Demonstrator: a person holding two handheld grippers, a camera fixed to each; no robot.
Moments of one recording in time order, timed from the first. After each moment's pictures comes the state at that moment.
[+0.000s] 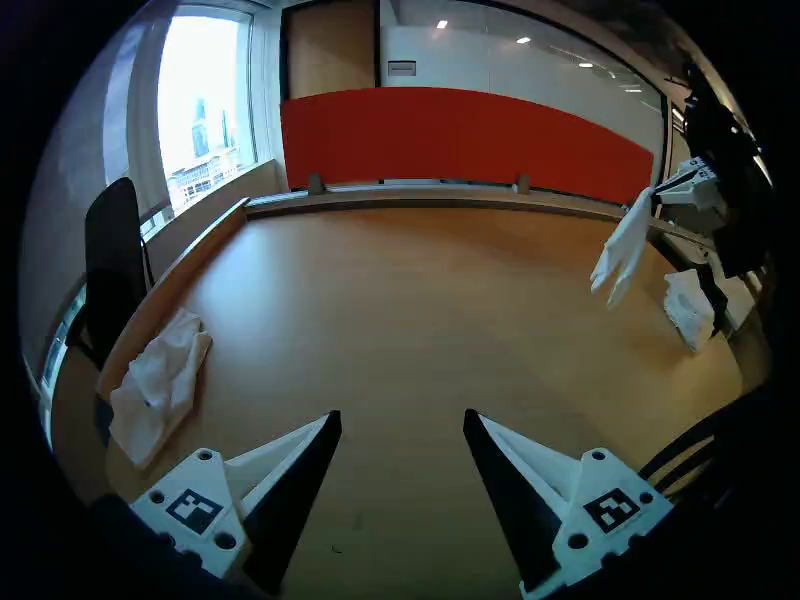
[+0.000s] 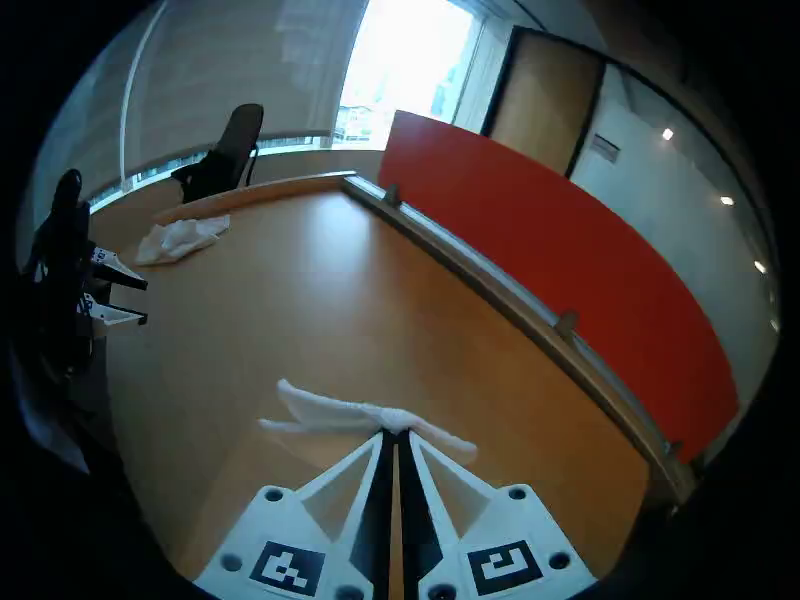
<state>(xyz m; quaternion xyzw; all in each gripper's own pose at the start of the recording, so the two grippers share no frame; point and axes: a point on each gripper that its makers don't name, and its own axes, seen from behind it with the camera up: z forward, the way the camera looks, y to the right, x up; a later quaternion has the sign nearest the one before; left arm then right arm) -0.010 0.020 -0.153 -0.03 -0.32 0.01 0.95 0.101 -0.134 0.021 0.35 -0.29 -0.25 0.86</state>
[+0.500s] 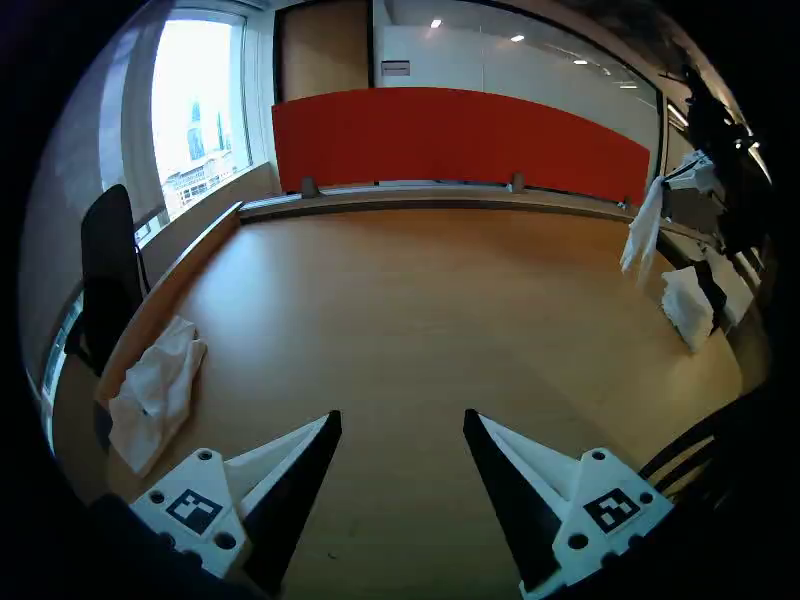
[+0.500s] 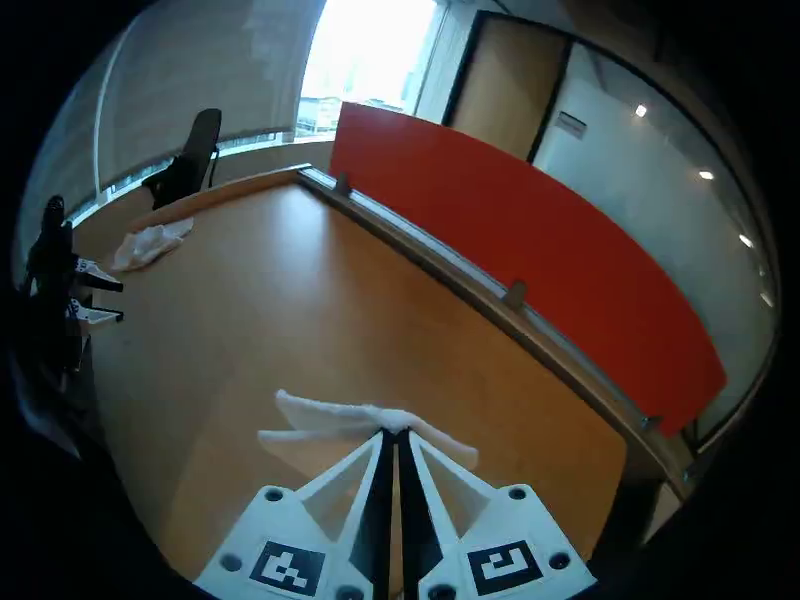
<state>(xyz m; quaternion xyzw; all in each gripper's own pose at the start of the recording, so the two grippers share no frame) -0.008 0.030 -0.145 -0.04 -0.32 0.02 0.95 0.122 -0.044 0.053 0.30 -0.32 -0.23 0.87</state>
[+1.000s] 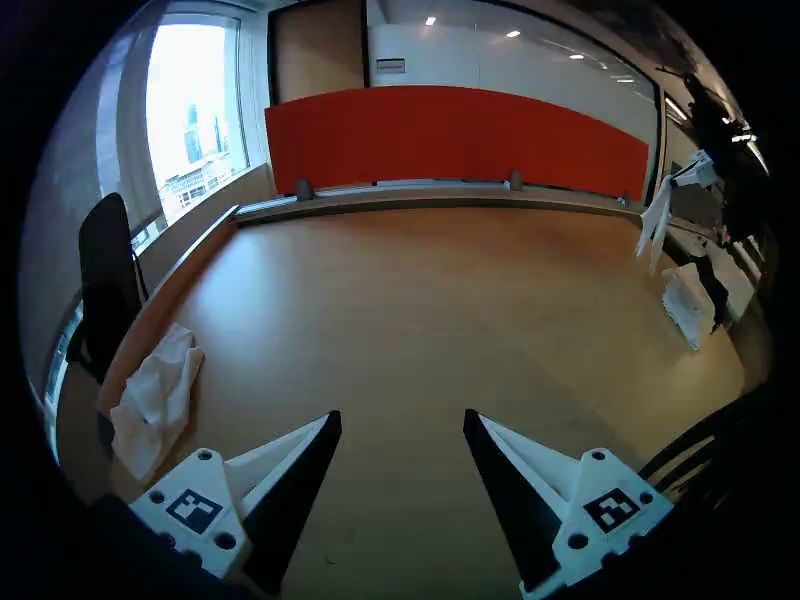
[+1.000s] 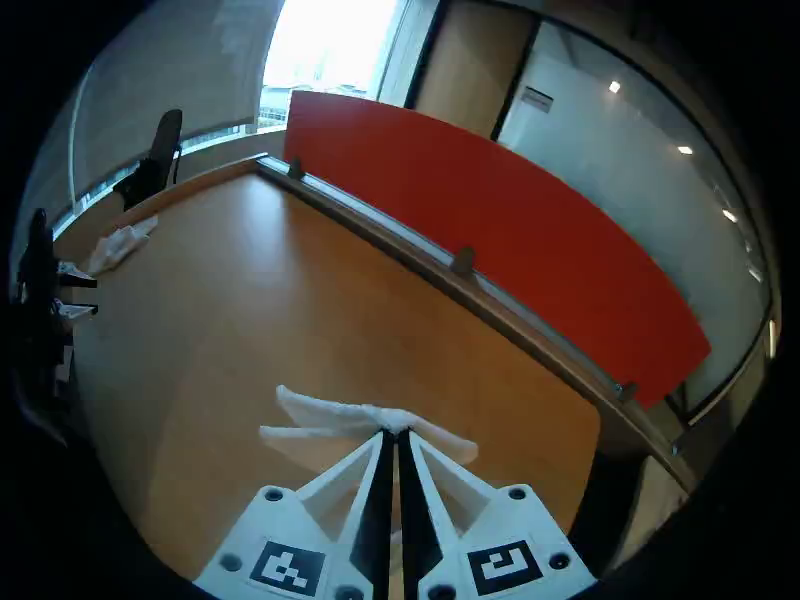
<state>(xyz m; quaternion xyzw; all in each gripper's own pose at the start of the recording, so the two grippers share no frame) -0.004 0.038 -0.135 -0.04 -0.33 0.03 0.94 0.127 0.044 0.079 0.25 -0.34 -0.23 0.88</state>
